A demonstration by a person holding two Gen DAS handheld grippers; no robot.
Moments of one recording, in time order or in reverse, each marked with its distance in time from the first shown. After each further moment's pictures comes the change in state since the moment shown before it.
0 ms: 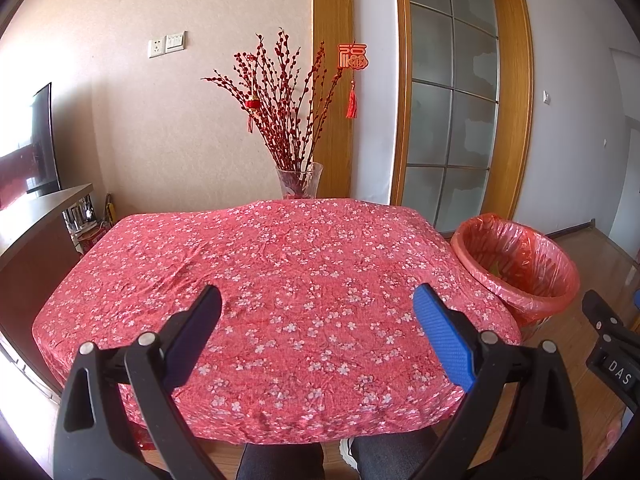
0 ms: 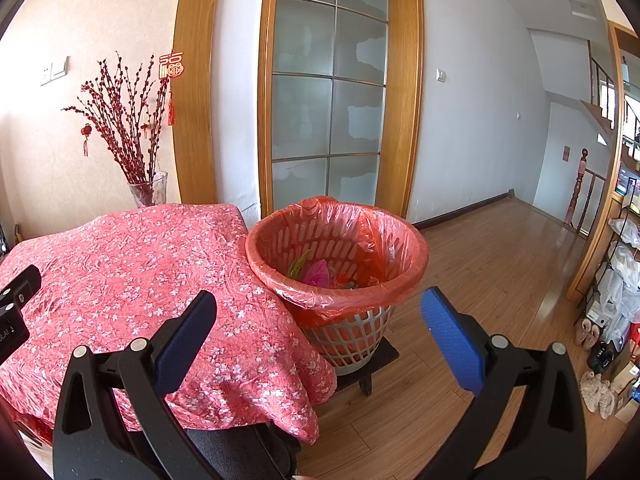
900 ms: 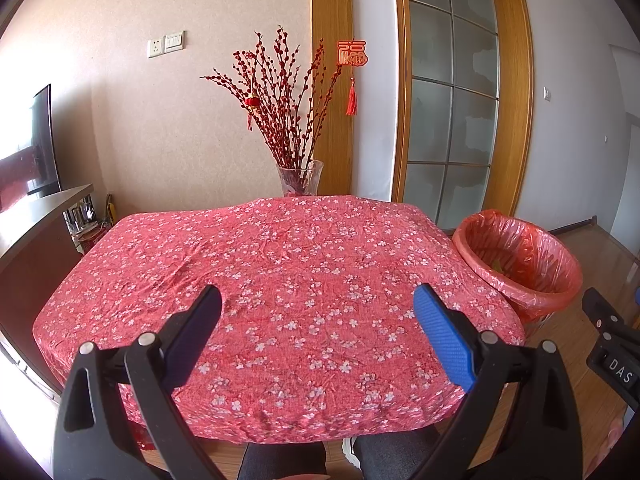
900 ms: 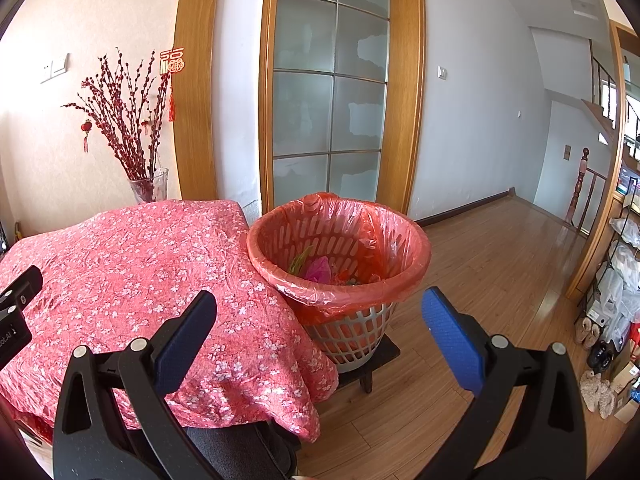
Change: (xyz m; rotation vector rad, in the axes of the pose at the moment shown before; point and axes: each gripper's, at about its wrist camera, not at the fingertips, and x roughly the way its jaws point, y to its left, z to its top) left arm 0.003 0.001 -0.002 0.007 0.004 0.001; right arm 0.000 0.002 -0.004 0.001 0.006 -0.003
